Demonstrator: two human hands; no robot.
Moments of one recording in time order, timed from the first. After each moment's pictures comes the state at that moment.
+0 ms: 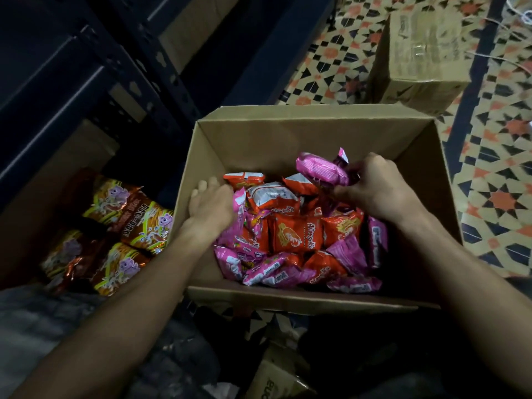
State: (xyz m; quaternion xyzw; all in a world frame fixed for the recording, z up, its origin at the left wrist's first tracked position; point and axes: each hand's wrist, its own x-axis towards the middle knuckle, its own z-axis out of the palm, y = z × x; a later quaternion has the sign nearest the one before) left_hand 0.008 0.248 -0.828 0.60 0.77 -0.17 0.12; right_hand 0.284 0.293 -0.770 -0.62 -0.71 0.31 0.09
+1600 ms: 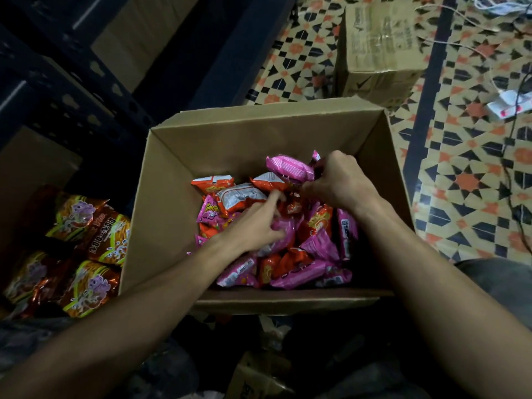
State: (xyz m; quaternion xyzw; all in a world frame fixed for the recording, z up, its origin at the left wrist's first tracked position) left_hand 0.116 0.246 -0.853 0.73 0.57 0.04 0.38; right_hand 0.299 0.305 -0.794 -0.66 -0.67 0.34 0.09
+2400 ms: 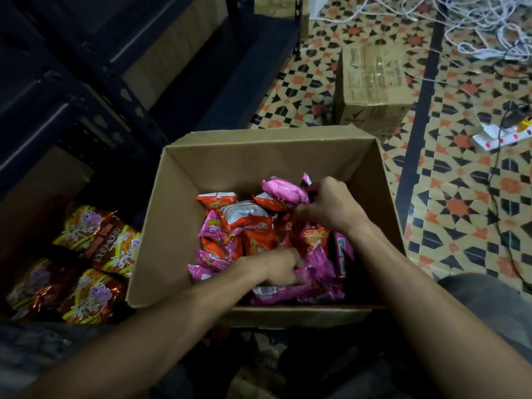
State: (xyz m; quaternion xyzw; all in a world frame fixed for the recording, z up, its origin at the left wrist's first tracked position) left_hand 0.160 0.223 -0.847 0.74 0.48 -0.21 0.43; right_hand 0.298 0.292 -0.788 -0.63 -0.68 0.36 0.10
